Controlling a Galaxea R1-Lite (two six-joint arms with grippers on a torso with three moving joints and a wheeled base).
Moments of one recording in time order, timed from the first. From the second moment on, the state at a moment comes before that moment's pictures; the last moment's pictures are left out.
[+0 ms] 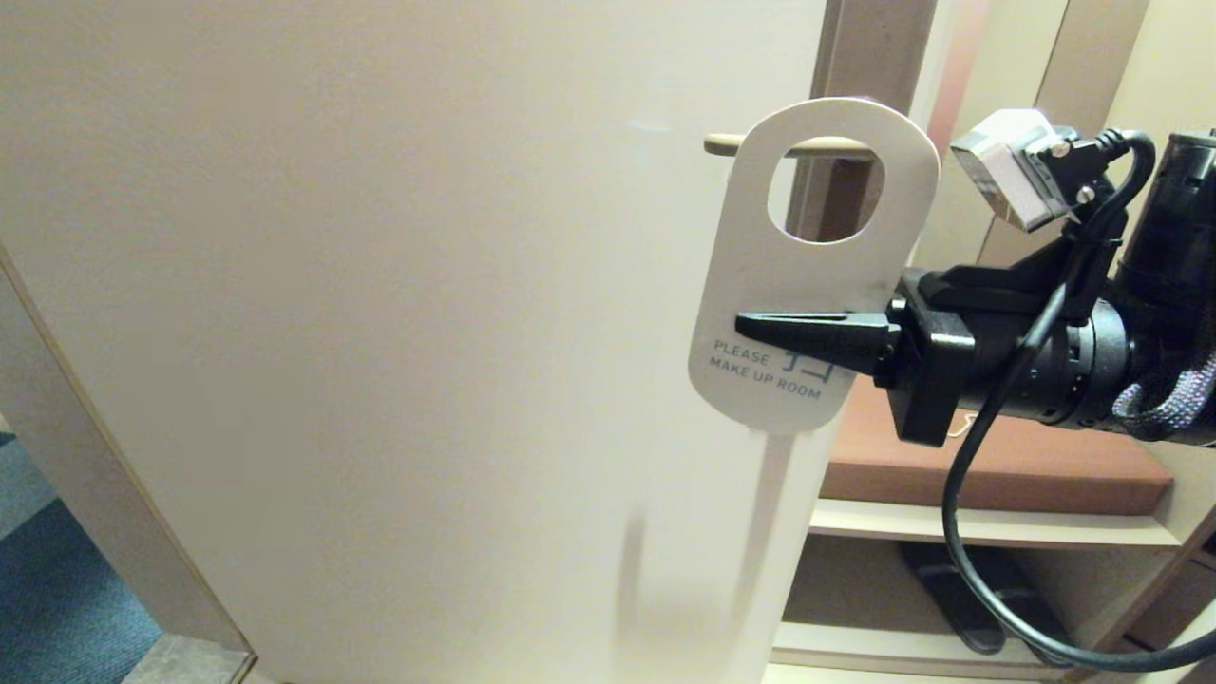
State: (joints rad) left arm -0.01 0.00 0.00 -0.01 -0.01 0.03; right arm 0.52 1.50 -0.93 -0.50 0.63 0.06
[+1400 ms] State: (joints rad) left arm -0.28 0.53 -0.37 -0.25 -0.18 -0.08; right arm 0.52 1.52 -0.94 -0.50 0.62 0.07
